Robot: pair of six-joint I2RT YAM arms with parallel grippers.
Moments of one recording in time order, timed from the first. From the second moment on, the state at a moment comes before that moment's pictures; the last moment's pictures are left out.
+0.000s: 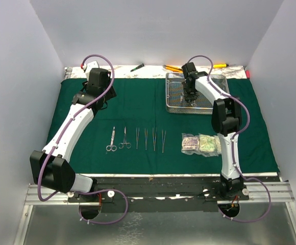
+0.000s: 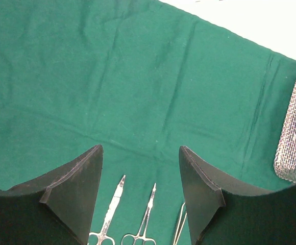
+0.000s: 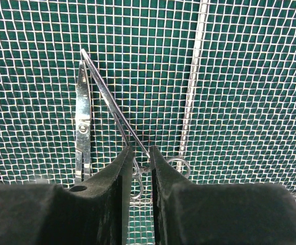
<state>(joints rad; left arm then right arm) -0.28 1.39 1.32 -0.56 -0.37 -0.49 0.28 2.34 2.01 -0.83 0.21 0.19</state>
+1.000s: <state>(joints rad) -0.28 1.41 1.32 -0.56 -0.36 -0.49 0.22 2.38 2.04 -0.80 -0.03 0.05</state>
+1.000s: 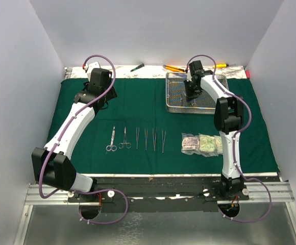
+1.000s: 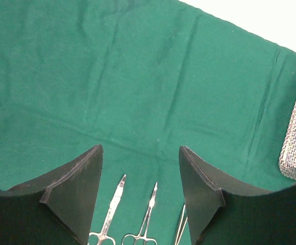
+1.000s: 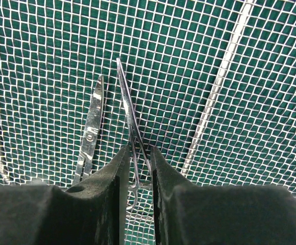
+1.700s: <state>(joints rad) -0.28 1.38 1.30 -0.56 -0.34 -0.49 0.22 2.20 1.77 -0.61 0.06 0.07</state>
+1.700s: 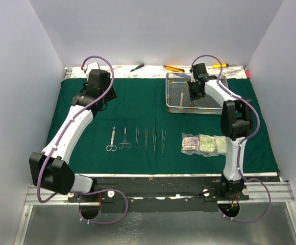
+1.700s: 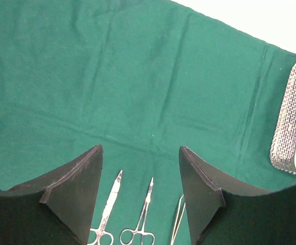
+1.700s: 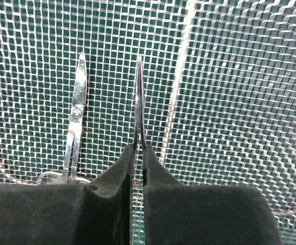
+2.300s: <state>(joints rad) -0.28 1.33 1.25 -0.56 -0.25 -0.48 0.22 1.97 1.71 -0.43 0.09 0.23</state>
